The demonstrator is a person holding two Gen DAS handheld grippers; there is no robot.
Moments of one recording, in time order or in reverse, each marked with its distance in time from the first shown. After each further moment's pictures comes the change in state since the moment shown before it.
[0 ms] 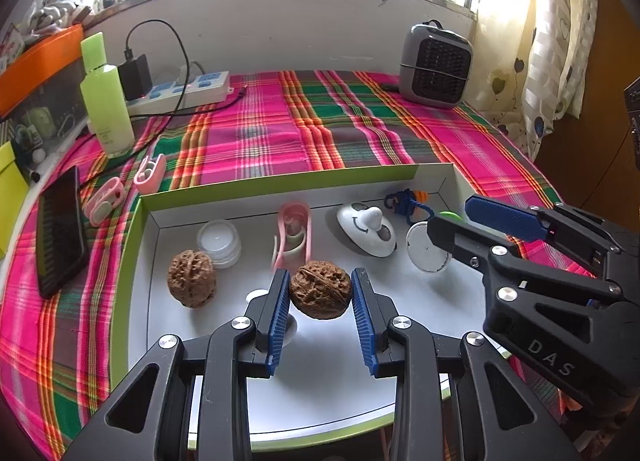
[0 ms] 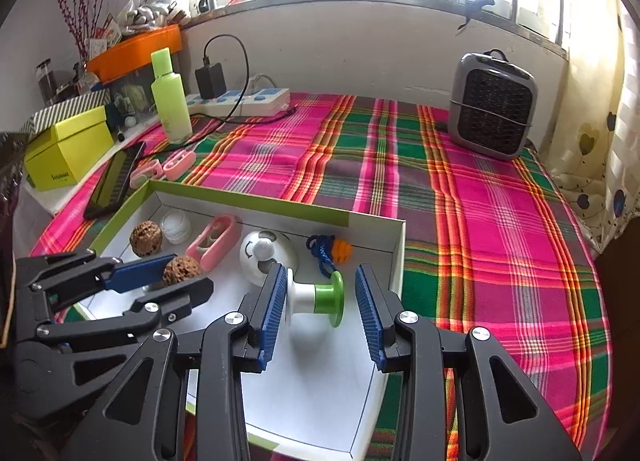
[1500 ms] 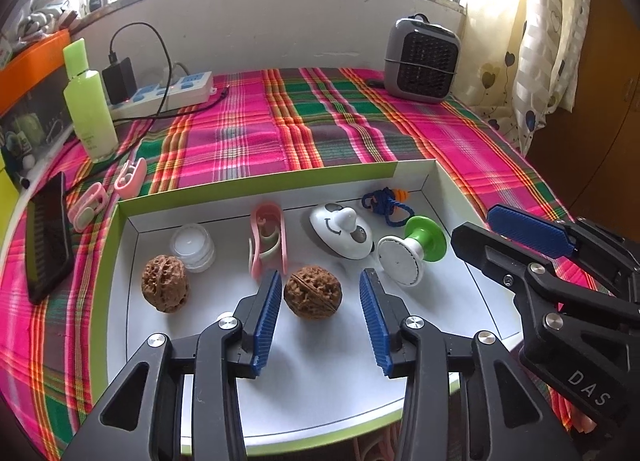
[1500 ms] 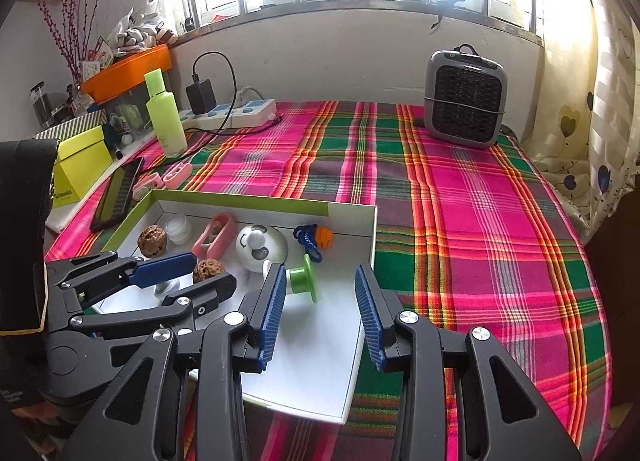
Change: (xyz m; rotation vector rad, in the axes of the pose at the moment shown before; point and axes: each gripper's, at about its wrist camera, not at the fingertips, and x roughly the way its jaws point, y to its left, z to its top) left arm 0.002 -0.012 0.001 0.020 0.007 -0.022; right arm -0.025 -0.011 -0.012 0.066 -0.025 -0.009
